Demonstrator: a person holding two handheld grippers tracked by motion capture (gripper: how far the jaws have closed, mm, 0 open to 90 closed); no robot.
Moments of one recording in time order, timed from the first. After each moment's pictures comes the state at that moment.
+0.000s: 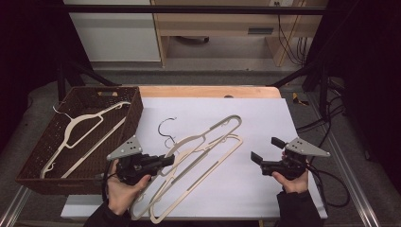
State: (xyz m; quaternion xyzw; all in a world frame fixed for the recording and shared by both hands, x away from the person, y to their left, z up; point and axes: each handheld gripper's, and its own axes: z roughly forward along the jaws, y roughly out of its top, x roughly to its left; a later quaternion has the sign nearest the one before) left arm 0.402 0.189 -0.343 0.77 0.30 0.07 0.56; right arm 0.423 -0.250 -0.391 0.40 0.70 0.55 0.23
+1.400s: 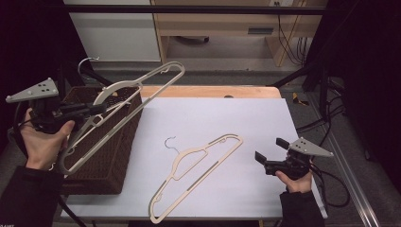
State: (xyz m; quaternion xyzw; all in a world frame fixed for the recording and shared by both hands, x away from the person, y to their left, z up) left arm 0.459 0.331 -0.230 0.77 0.32 0.19 0.53; right arm 0.423 -0.260 -0.393 0.42 0.70 0.53 0.23
